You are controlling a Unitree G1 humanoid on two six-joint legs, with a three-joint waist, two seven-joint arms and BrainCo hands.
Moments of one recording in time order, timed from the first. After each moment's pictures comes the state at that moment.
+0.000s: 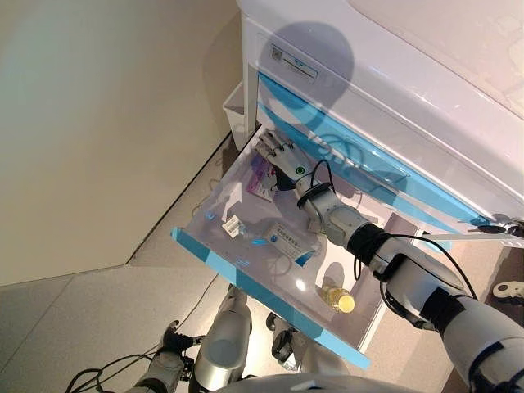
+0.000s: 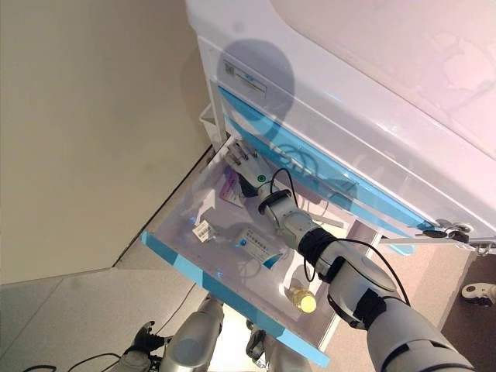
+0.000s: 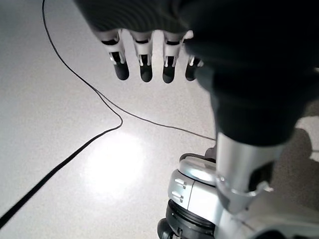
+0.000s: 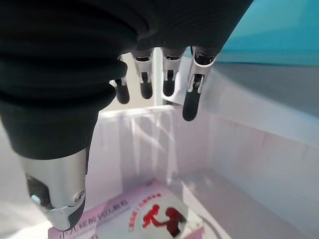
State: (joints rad) left arm -0.07 0.26 -0.28 1.23 -0.07 -0.06 0.29; right arm -0.92 -0.27 0.86 0.77 -0.86 0.12 -0.47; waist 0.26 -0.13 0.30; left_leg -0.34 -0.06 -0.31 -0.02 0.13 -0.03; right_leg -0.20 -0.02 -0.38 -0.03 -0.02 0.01
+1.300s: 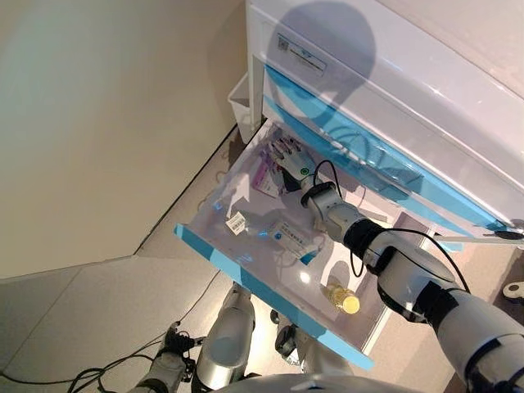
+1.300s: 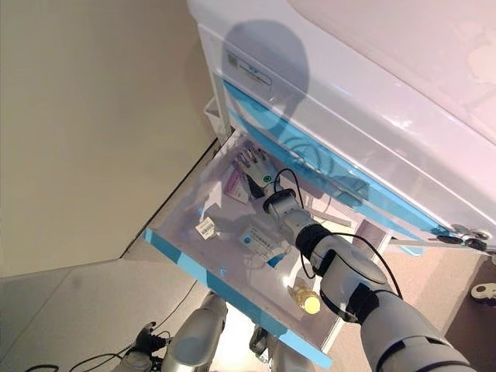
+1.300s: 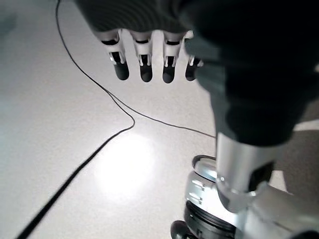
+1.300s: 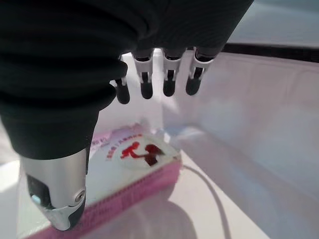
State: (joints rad) left arm -0.08 0.26 -0.30 1.24 -0.07 -0.06 0.30; right arm -1.02 -0.23 0.91 0.97 -0.86 0.14 -0.43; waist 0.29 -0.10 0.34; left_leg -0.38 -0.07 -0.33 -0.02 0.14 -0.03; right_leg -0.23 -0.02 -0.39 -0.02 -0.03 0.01
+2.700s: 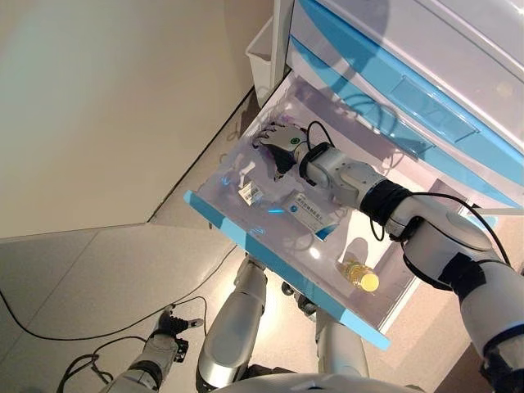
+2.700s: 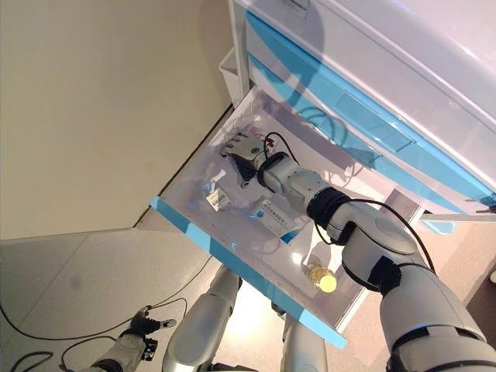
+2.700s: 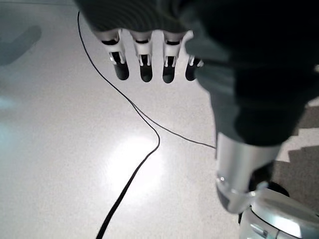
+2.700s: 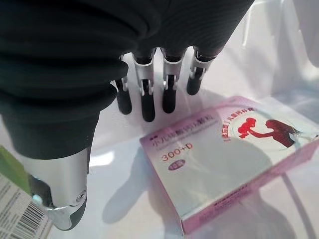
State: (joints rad) left arm -0.15 0.31 -0.29 1.24 -0.10 -0.05 0.24; right arm -1.20 -0.40 1.05 0.76 -0.59 -0.04 -0.07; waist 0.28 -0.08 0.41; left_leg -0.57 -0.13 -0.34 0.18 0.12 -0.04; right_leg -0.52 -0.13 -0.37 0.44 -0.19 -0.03
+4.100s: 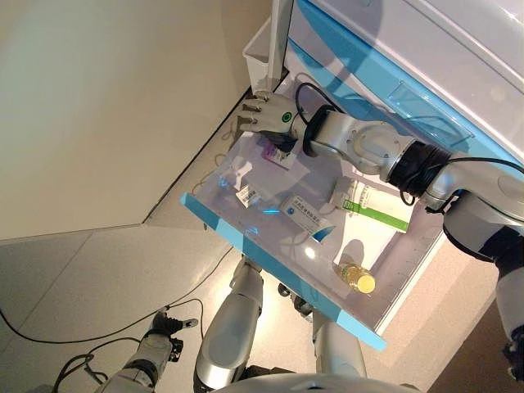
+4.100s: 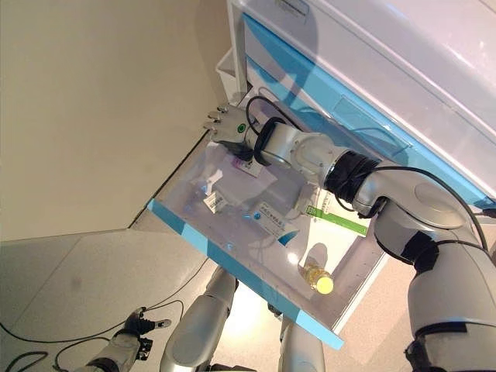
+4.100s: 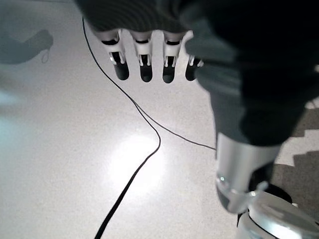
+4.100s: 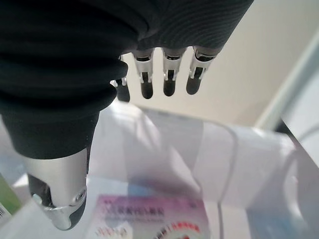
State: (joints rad) left arm -0.16 0.33 -0.25 1.25 -0.10 -0.03 0.22; right arm -1.43 -0.61 1.23 0.50 -0.74 -0.11 0.02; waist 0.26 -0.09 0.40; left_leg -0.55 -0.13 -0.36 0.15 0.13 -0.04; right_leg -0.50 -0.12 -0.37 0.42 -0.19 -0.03
